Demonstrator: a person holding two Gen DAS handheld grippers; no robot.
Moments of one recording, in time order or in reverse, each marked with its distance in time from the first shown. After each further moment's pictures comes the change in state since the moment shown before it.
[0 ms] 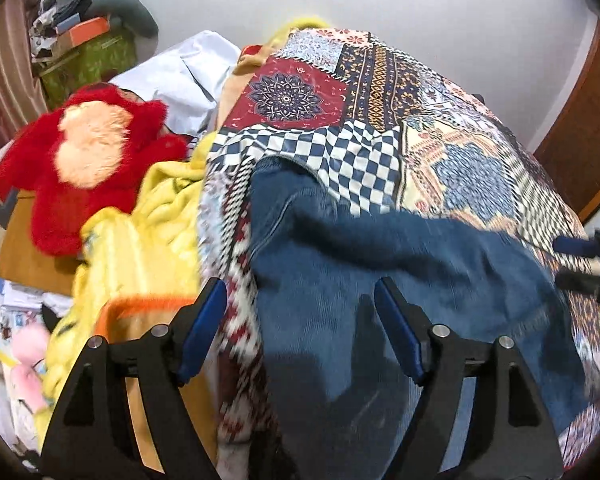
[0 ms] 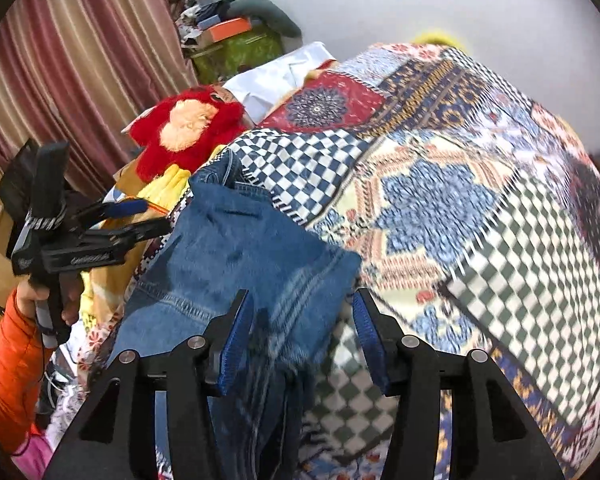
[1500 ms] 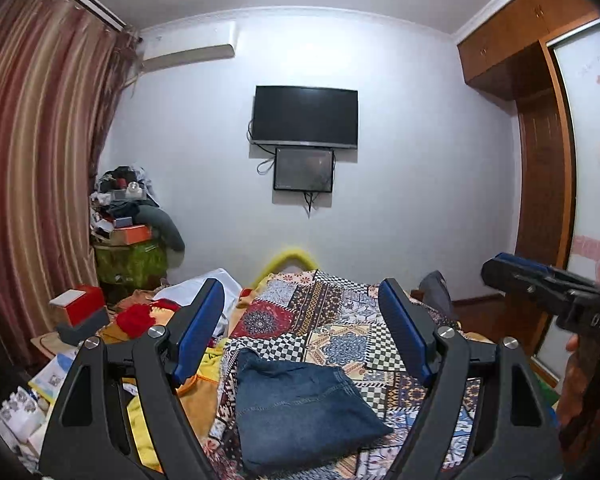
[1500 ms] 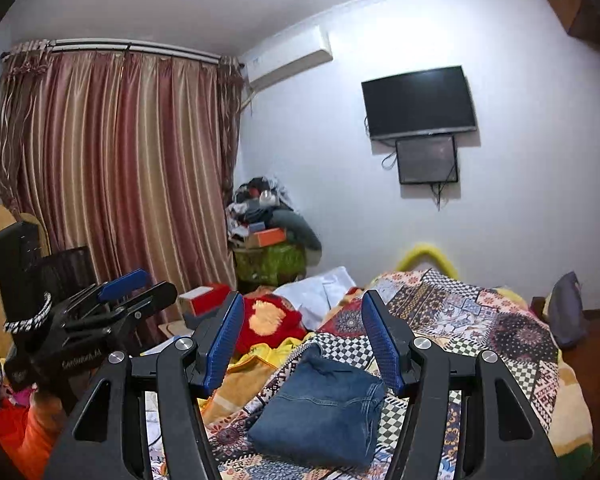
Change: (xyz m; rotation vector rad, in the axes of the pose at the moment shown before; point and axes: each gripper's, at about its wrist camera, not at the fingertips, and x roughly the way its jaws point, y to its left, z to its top) left arm -0.409 -0.141 -0.162 0.065 -0.847 0.042; right arm -0.360 0.166 -0.146 -0.057 -0.803 -0.038
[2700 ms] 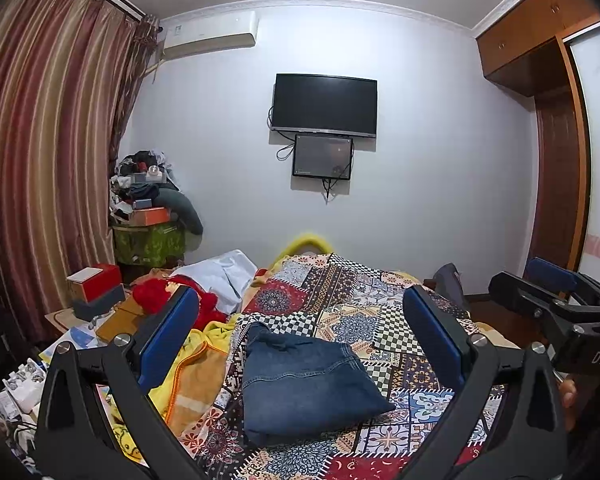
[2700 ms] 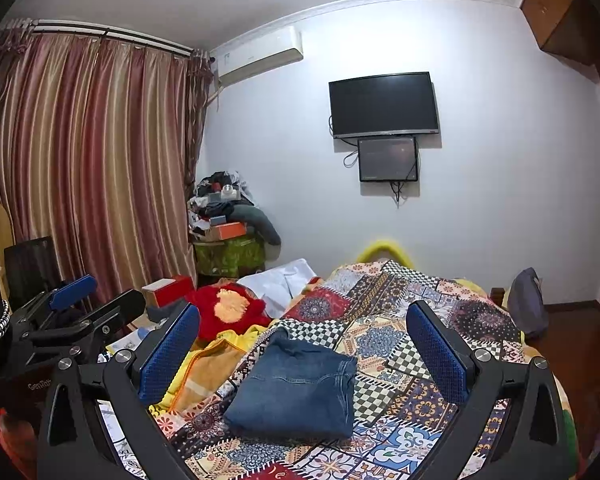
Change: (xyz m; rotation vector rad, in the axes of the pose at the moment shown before) left arm -0.021 -0.007 -0.029 -0.026 0.044 0.075; right arm -0.018 0.021 -0.027 -0.019 0.014 -0.173
